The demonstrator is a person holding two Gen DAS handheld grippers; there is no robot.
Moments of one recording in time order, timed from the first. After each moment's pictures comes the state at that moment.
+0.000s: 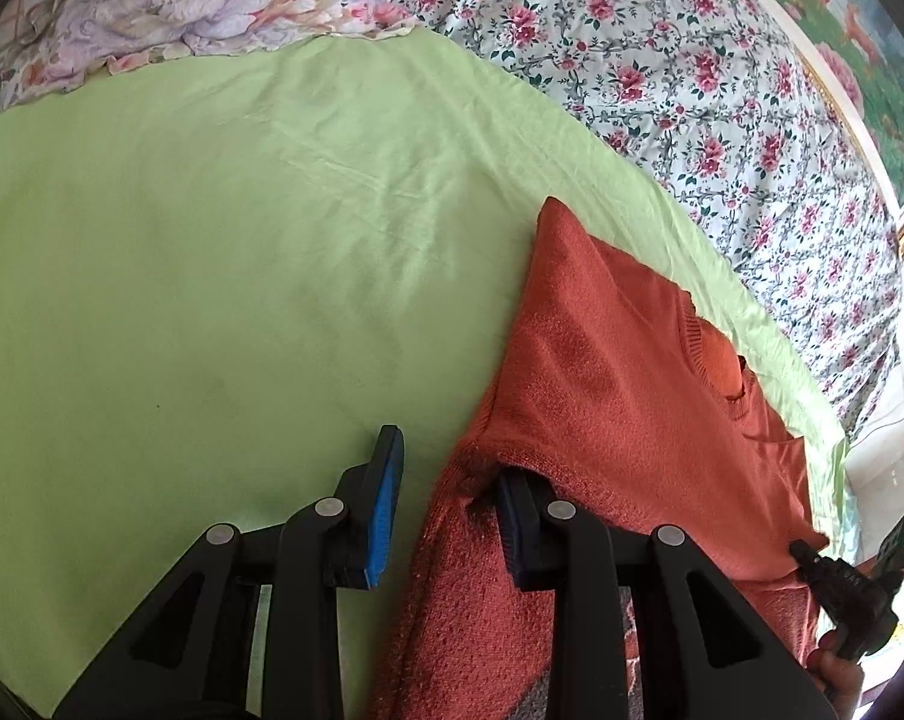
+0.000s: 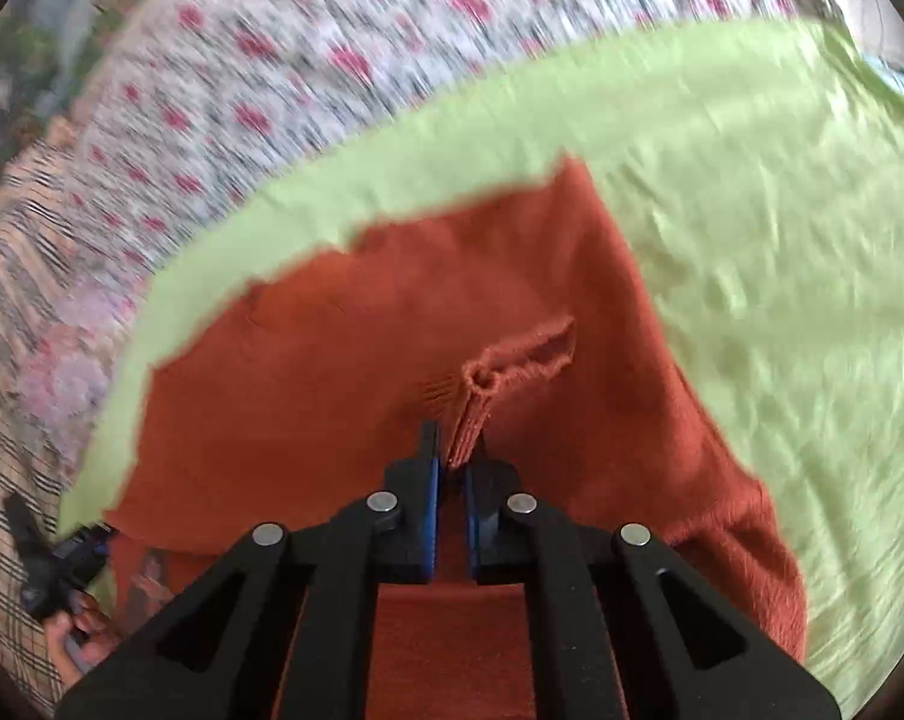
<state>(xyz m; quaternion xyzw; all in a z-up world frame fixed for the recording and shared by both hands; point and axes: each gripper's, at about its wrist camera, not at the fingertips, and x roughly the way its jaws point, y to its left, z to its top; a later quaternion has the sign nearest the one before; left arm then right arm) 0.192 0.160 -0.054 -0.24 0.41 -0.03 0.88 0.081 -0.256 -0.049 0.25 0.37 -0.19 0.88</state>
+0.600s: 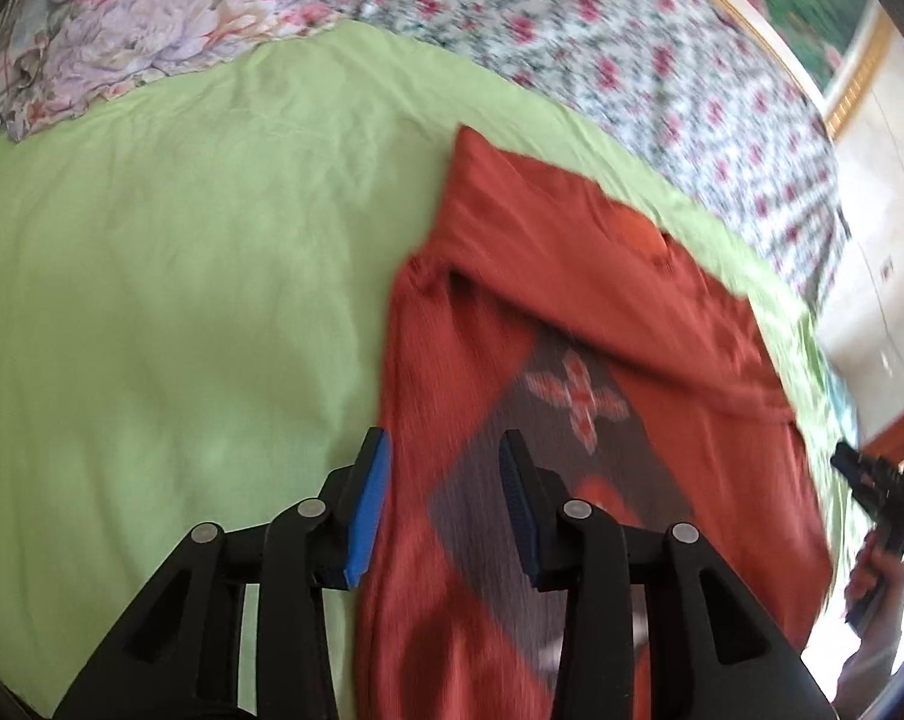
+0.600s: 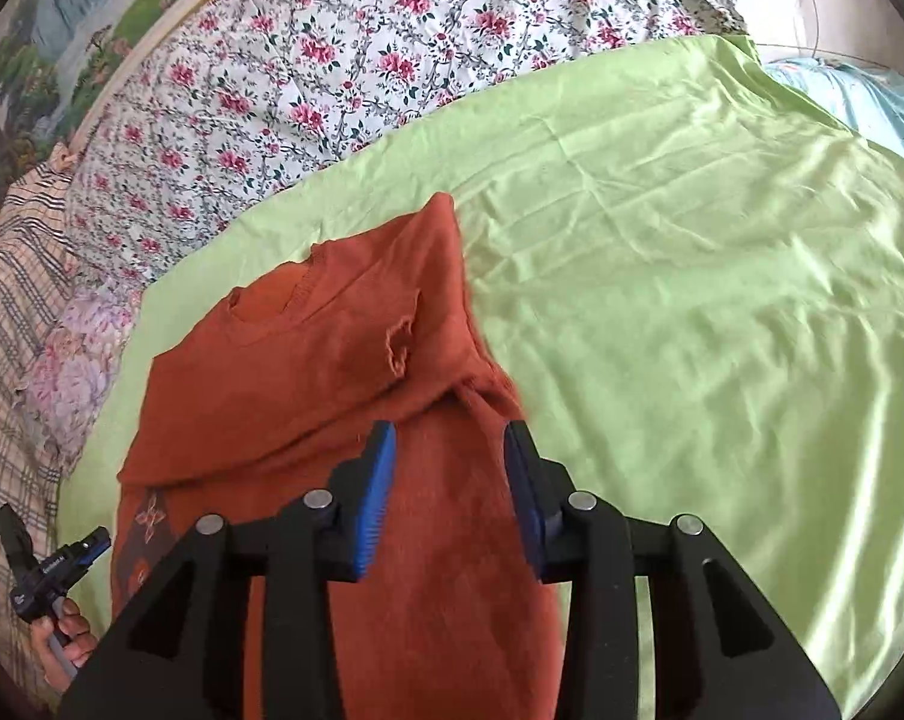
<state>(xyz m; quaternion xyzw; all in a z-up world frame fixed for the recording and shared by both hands) 0.074 0.152 -0.031 -0.15 0.44 -0.12 0.88 -0.053 -0.264 -0.002 0.25 0.33 -0.21 0.89</state>
